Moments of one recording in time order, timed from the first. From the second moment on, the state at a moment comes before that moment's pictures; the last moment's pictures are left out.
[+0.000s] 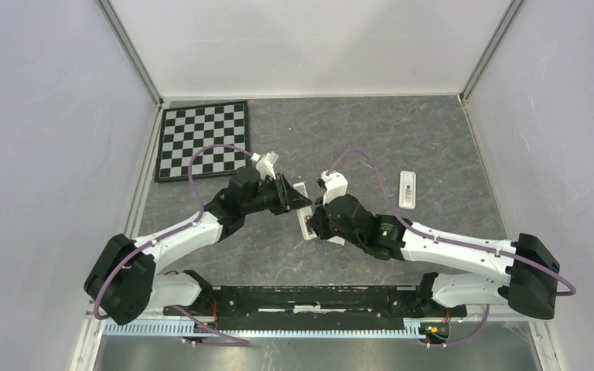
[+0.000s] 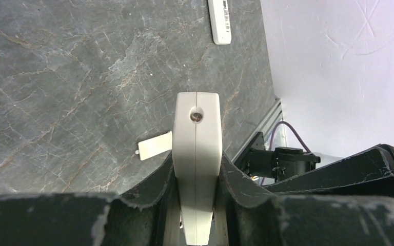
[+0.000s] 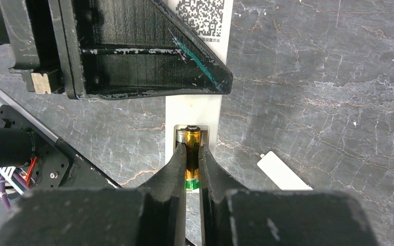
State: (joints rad) left arm -0.64 1.24 0.61 0.23 0.38 -0.87; right arm 1.12 1.19 0.77 -0.16 0.31 0.58
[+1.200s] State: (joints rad) left arm -0.57 1.25 0.61 0.17 0.40 -1.01; right arm 1.10 1.27 0.84 -0.24 0.27 0.60
